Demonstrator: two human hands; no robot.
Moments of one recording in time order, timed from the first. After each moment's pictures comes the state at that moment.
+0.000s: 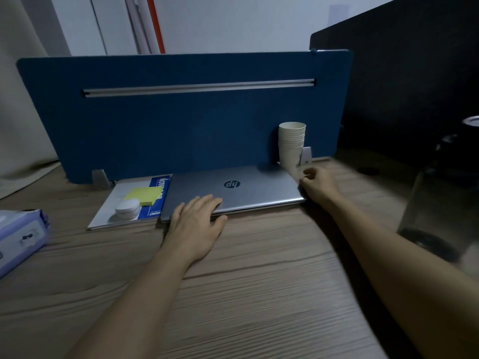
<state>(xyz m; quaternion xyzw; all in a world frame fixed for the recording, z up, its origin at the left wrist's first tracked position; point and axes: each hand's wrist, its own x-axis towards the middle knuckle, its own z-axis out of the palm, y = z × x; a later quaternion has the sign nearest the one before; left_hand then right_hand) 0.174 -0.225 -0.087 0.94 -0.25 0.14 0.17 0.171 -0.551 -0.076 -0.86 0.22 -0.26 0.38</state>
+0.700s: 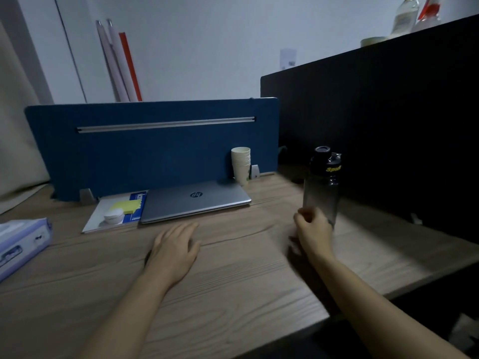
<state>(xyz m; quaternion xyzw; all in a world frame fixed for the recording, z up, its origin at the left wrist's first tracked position) 0.049 -0.211 -0.079 0.93 -0.29 0.16 0.17 -0.074 -0.504 -0.076 -0.72 0.27 -0.42 0.49</state>
